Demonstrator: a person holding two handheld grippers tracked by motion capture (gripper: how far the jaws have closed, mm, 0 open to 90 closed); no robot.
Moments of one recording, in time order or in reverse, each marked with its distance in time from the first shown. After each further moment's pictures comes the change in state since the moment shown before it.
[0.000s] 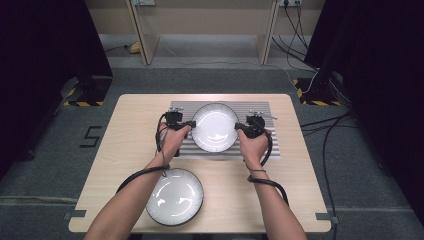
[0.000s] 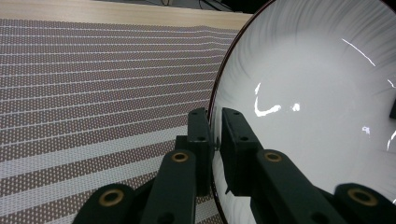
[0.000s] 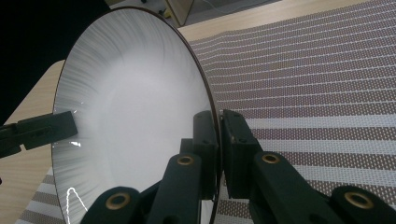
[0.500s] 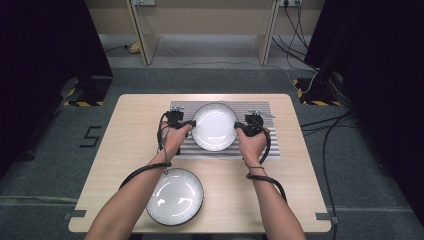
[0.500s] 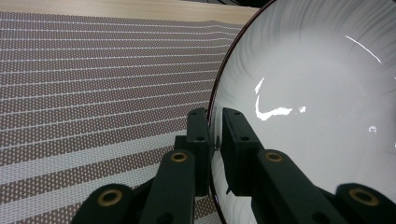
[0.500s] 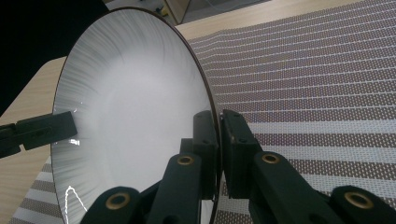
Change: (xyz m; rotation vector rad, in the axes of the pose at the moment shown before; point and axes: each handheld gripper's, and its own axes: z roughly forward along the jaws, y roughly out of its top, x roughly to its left) left arm 0.004 0.002 0.012 0.018 0.025 -0.009; right arm -0.003 0.002 0.013 0.013 -0.009 0.003
